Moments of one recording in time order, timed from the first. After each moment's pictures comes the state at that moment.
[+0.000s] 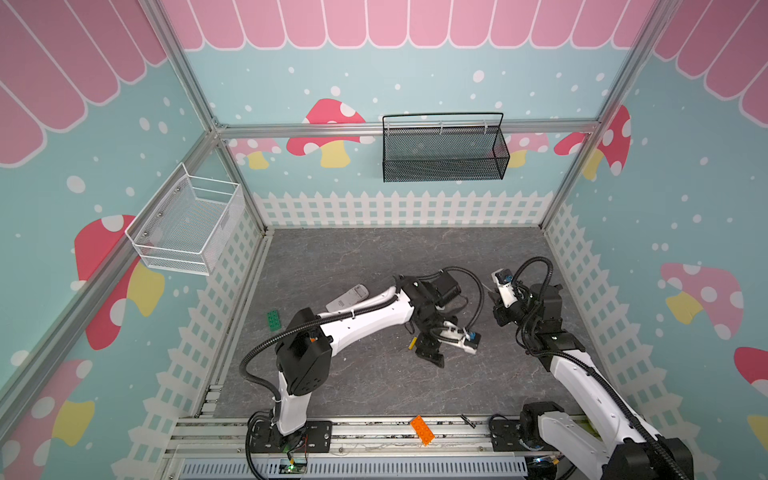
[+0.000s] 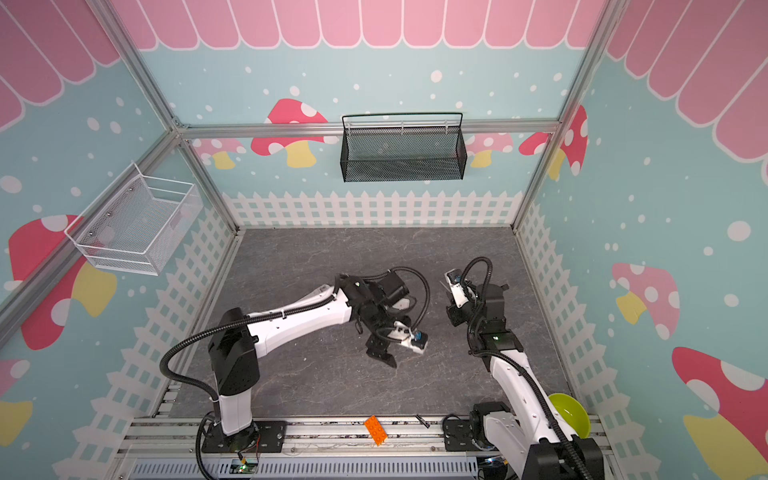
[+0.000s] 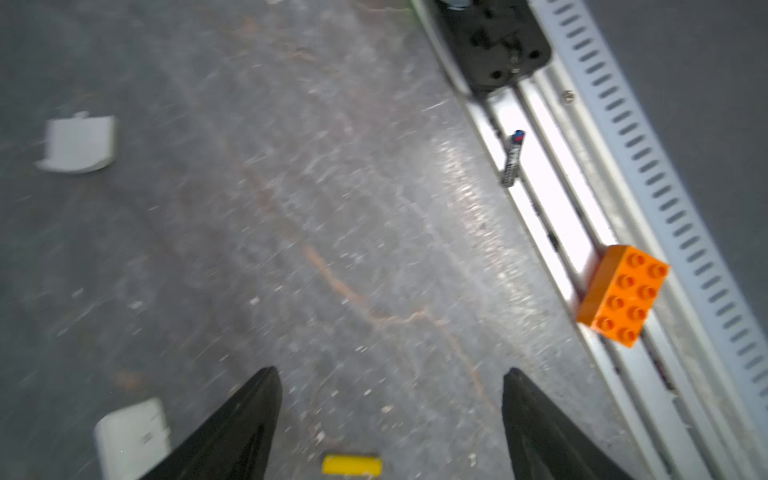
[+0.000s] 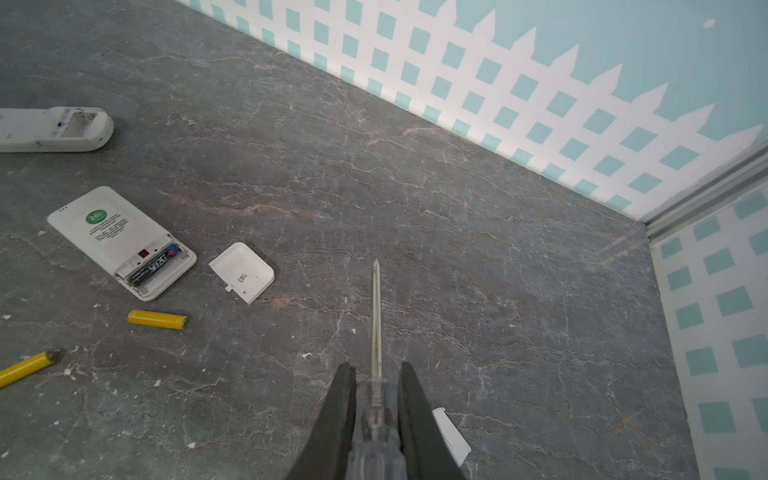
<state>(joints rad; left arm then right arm) -1.03 1.93 1.62 -1.00 0.46 0.98 0.07 0.96 0.55 -0.07 -0.20 -0.32</state>
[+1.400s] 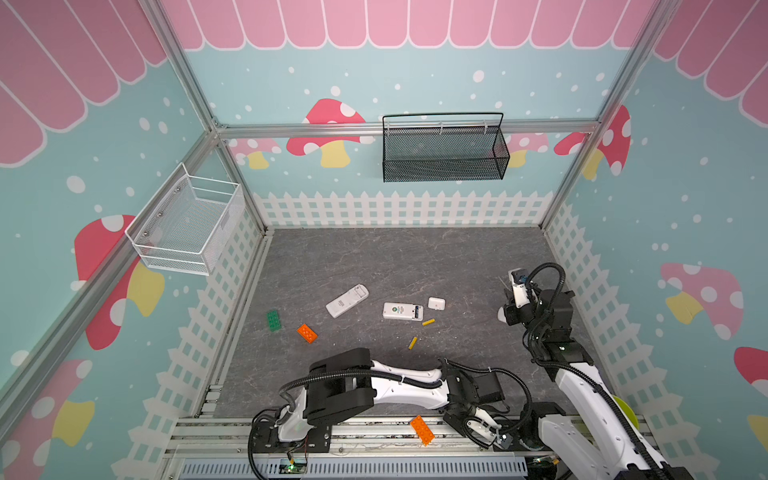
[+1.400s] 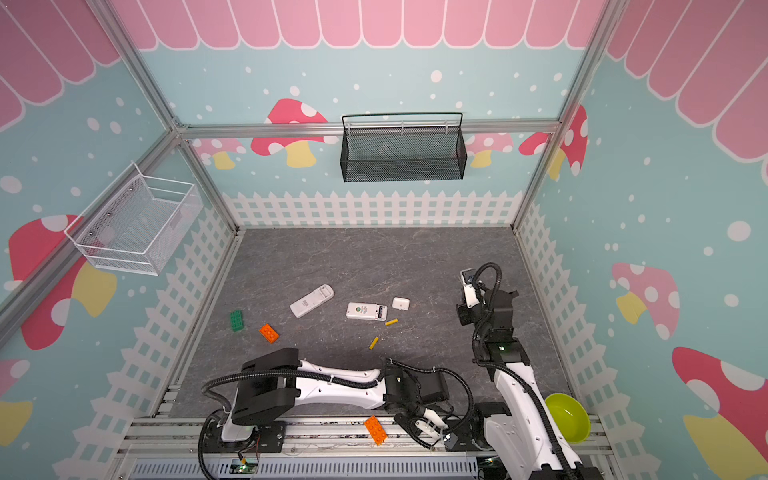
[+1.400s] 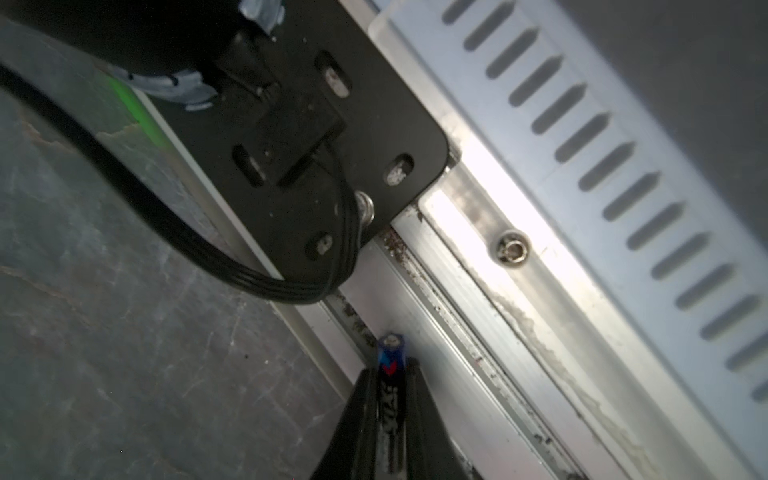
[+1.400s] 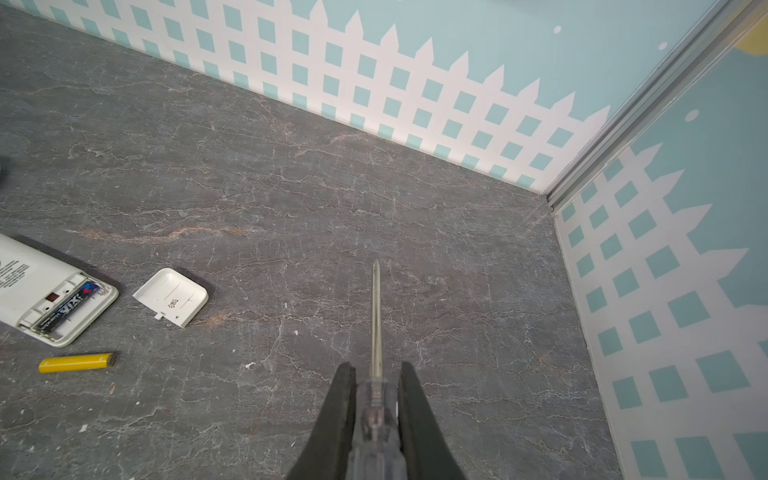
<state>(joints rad) -1.42 2.07 1.43 -0.53 0.18 0.83 0.05 0.84 0.52 -0.07 -0.07 -0.28</state>
